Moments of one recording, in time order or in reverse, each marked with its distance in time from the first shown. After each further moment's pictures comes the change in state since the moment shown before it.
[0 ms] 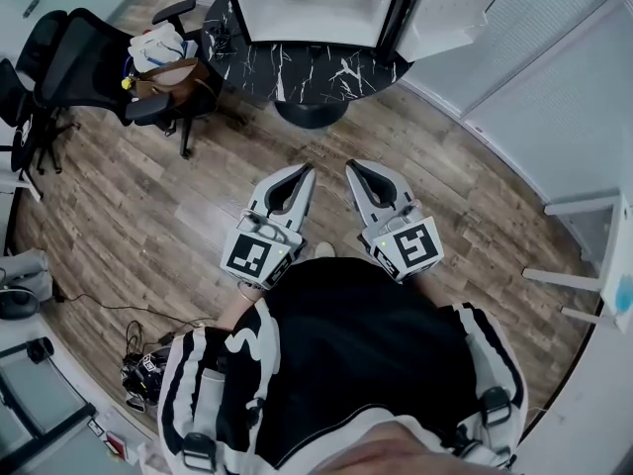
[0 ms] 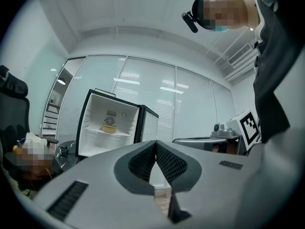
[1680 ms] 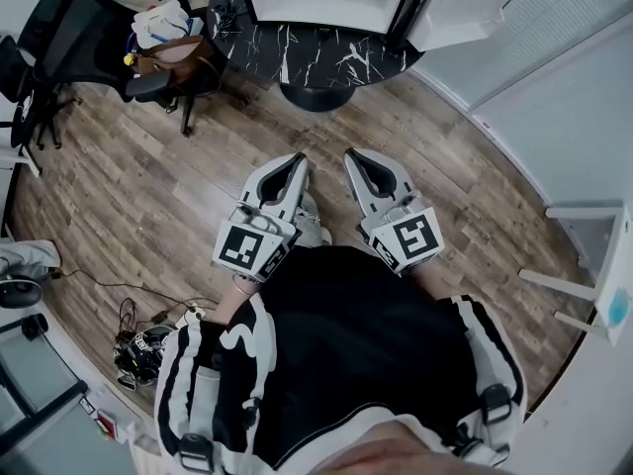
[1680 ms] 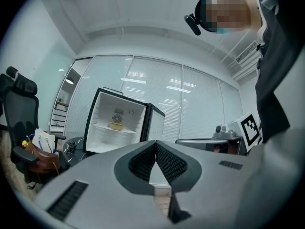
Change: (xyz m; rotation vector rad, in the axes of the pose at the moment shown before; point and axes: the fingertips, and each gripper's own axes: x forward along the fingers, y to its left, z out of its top) left arm -0.005 0.008 -0.007 -0.038 0.012 0.074; right arm 0.007 -0.002 -0.011 0.023 0.011 0.051
